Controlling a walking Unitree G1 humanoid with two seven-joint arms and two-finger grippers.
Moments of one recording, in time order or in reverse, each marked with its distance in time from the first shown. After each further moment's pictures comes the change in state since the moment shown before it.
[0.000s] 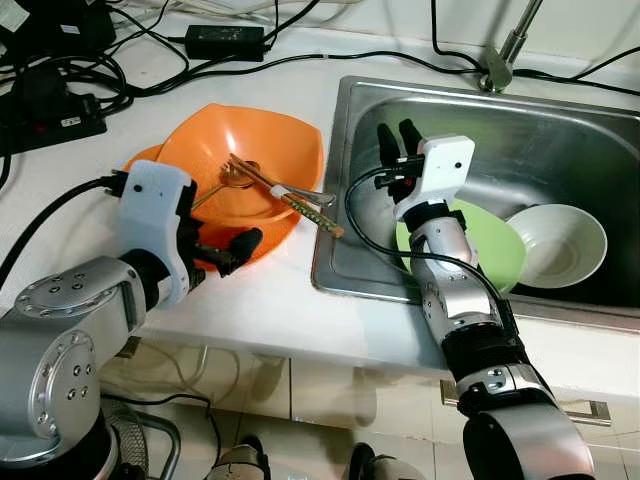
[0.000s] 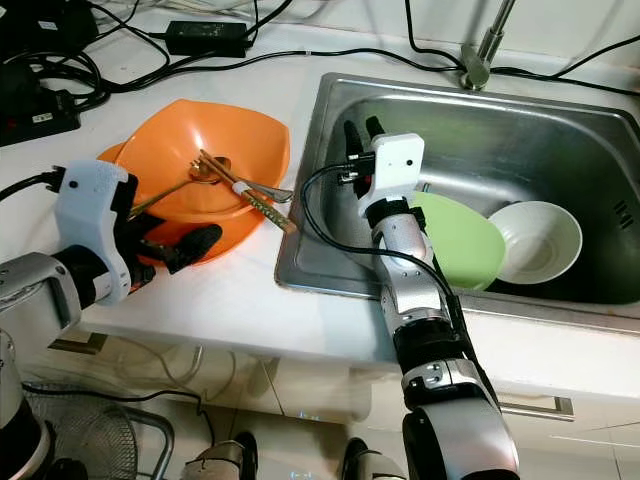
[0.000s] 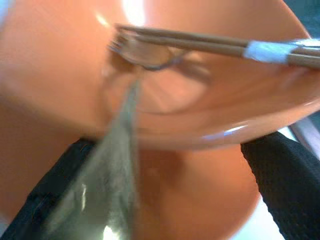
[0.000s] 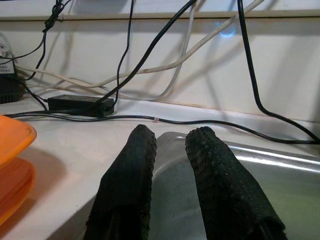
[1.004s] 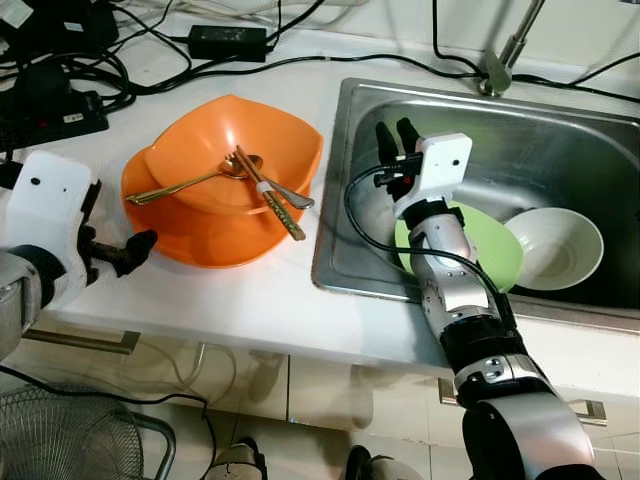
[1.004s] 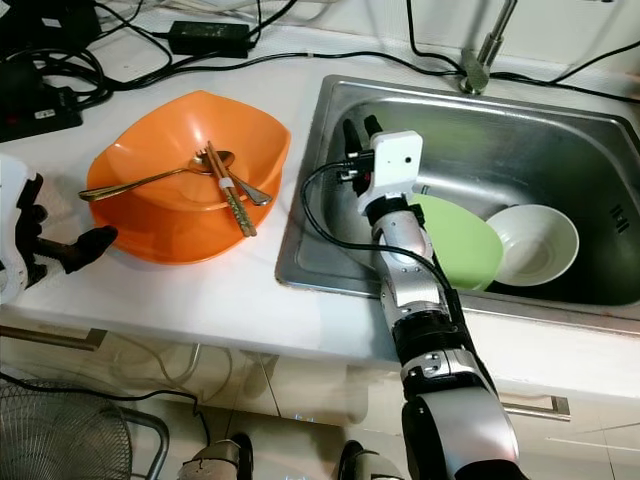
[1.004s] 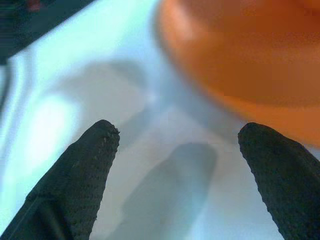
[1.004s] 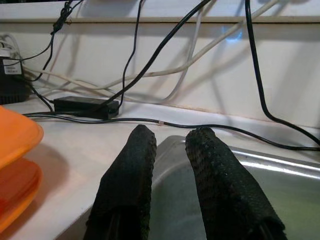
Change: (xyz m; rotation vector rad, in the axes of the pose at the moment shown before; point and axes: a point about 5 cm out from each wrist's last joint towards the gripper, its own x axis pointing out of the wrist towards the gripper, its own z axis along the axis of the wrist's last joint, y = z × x) left arm -0.032 0.074 -0.006 0.219 0.167 0.409; right arm 0.004 0.002 -0.003 0.010 -0.002 0.019
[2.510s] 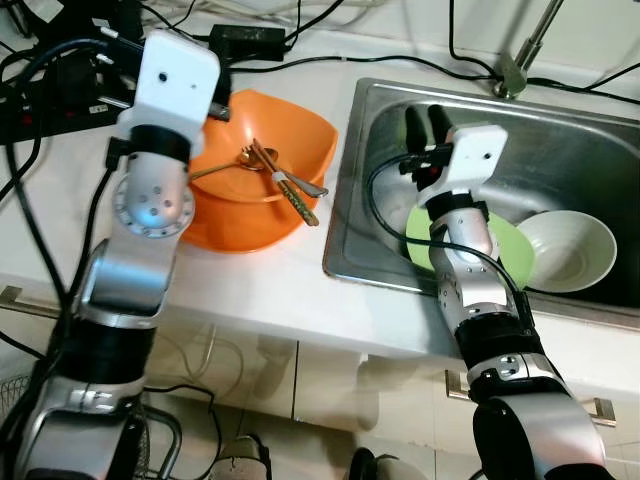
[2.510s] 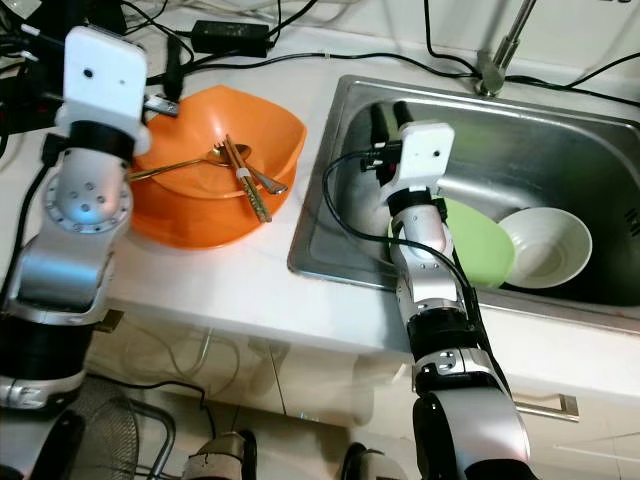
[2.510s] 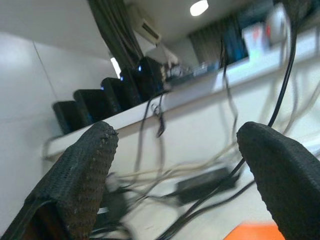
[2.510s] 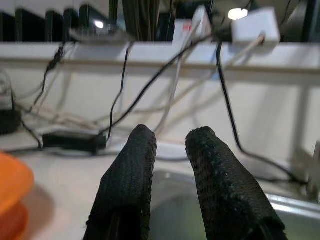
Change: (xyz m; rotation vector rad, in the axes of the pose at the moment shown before) left arm 0.055 -0.091 0.124 -0.009 -1.018 0.163; right arm 0.001 -0.029 0.024 -0.053 -0.124 -0.098
